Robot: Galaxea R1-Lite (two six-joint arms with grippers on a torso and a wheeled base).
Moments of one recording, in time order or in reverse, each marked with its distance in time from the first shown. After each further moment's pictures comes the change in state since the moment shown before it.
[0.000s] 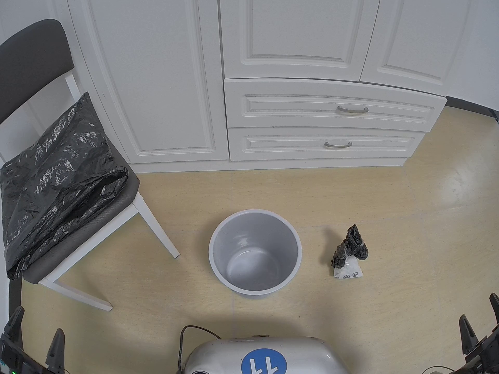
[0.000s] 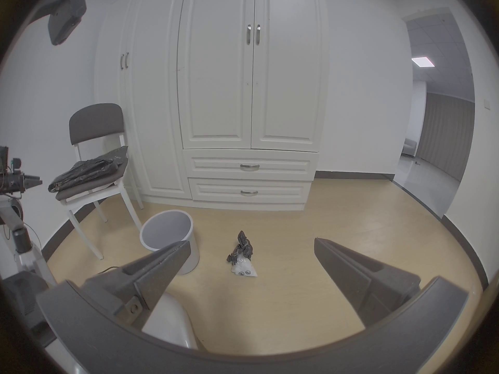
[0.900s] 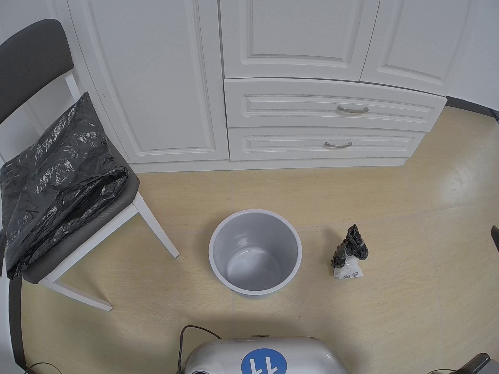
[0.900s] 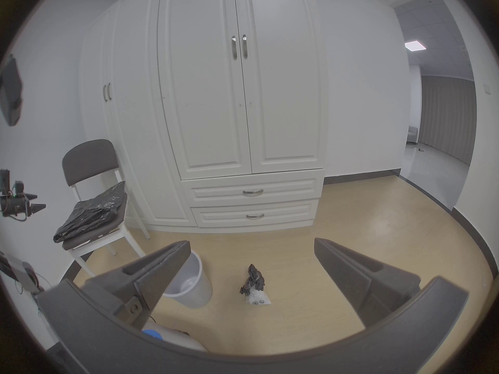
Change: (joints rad) left arm 0.082 0.547 -0.518 0.011 0.258 0.327; right arm 0.006 0.534 -0.394 -0.151 0.015 0.088
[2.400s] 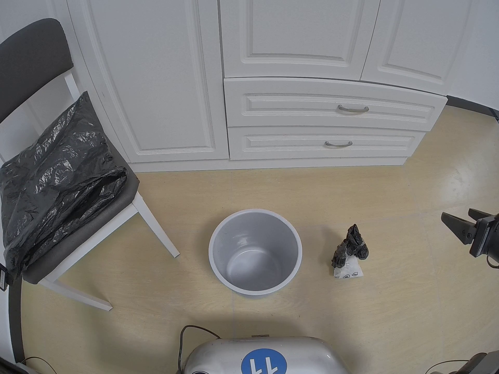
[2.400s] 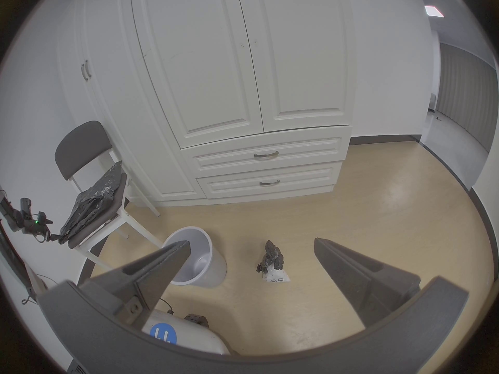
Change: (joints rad) left arm 0.880 0.739 0.108 -0.336 -0.586 0.606; right arm 0.129 0.438 -0.051 -0.154 -0.023 0.067
